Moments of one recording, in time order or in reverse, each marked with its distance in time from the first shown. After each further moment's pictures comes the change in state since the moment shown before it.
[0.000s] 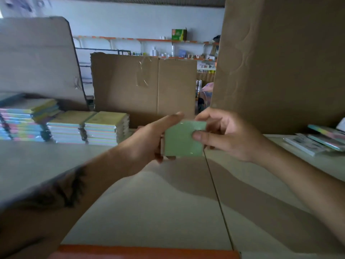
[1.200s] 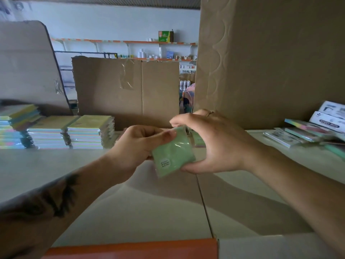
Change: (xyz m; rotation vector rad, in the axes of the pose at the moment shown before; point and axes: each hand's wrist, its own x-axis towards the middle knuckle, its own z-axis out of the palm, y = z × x) left_hand -0.002 -0.012 0.017 -0.056 0.058 0.182; right_hand -0.027 -0.019 -0.003 -0.931 0.032 -0.316
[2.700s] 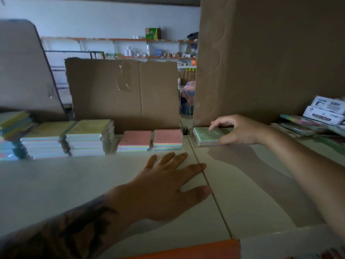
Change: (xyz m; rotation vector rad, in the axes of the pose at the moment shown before) left_hand -0.027 -0.019 0.015 1.325 -0.495 0.117; right_hand -0.011 0.097 0.013 0.437 -0.334 0.718
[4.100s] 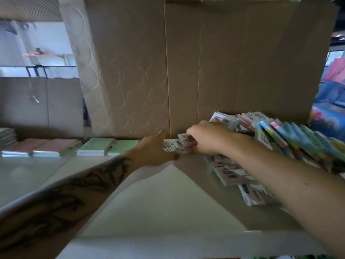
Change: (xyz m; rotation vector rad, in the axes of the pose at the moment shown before) left_hand 0.277 0.229 -0.008 -0.193 0.327 -0.357; right_hand -0.082 0.189 -0.164 -0.757 0.030 -0.171
